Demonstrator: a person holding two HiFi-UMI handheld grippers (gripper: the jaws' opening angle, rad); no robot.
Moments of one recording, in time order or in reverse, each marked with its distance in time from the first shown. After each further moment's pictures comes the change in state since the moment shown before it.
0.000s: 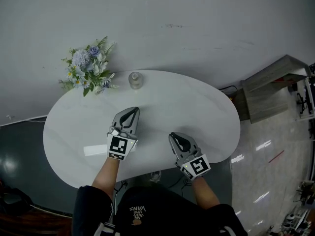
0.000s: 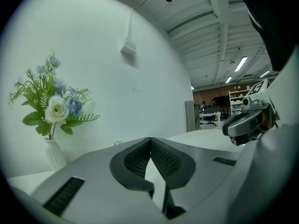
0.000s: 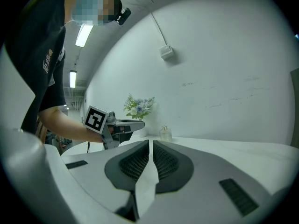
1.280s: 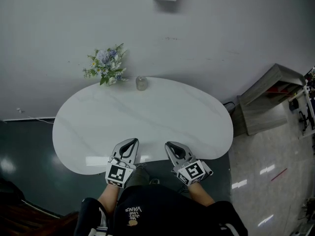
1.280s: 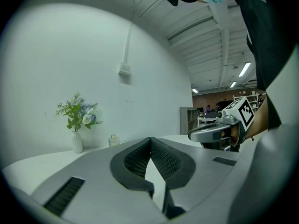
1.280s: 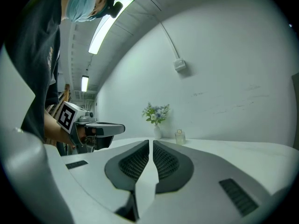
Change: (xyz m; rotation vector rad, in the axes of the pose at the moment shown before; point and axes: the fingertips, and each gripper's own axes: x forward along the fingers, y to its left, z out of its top) left arm -0.183 -0.134 0.031 -0.071 -0.005 0.065; right arm -0.101 0.089 0.006 -0.021 -0.046 0.089
